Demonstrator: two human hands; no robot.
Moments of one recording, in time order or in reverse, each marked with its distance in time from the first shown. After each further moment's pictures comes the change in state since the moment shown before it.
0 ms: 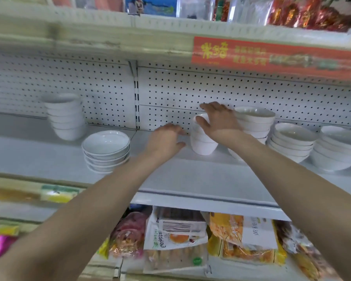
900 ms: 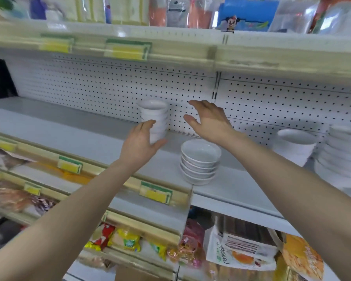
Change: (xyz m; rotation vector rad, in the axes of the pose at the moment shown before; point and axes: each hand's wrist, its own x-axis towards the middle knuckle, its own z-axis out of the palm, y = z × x) left_hand -0.118 -0.249 -0.117 -0.038 0.332 -0.279; right_hand 0.058 -0.260 0.020 0.214 -0.049 -0.263
